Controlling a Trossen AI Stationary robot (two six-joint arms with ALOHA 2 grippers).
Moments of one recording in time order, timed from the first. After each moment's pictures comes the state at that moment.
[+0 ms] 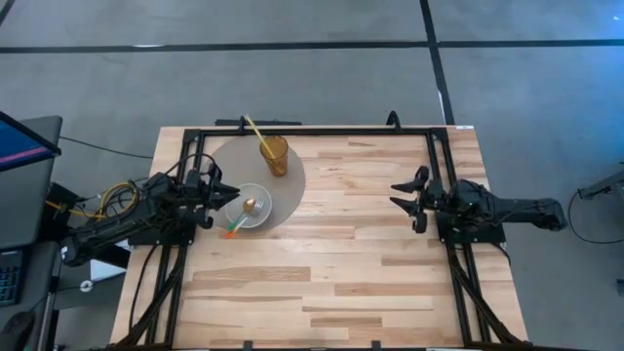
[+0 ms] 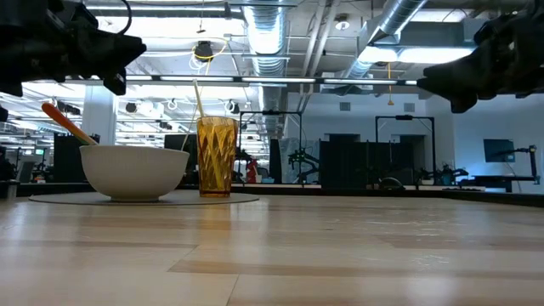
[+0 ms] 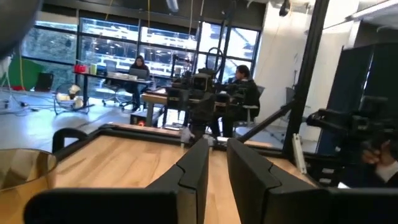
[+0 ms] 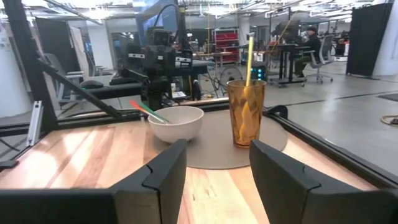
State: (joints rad) left arm 0.43 0.11 0.01 0.31 0.45 -0.20; right arm -0.04 0.01 0.01 0.04 0.18 0.05
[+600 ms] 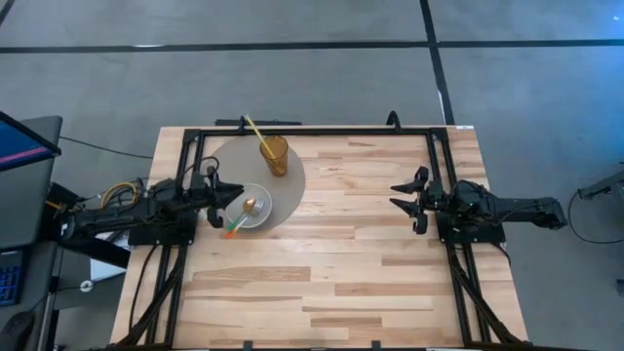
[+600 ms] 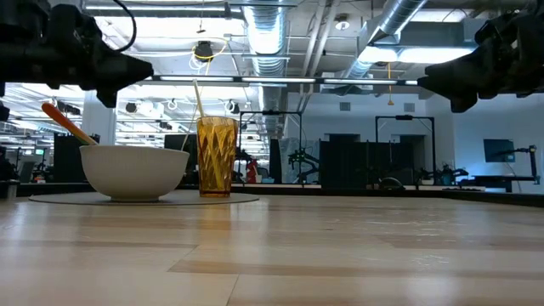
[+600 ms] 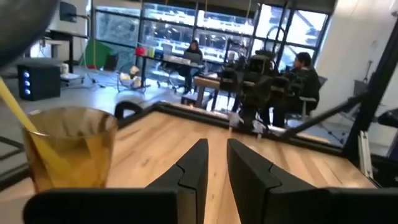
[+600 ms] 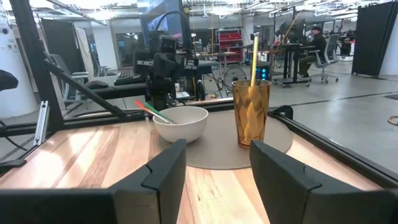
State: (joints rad) left arm 0.17 0.10 0.01 0.18 -0.05 -0.14; right arm -0.02 0.01 0.01 0.04 0.18 0.05
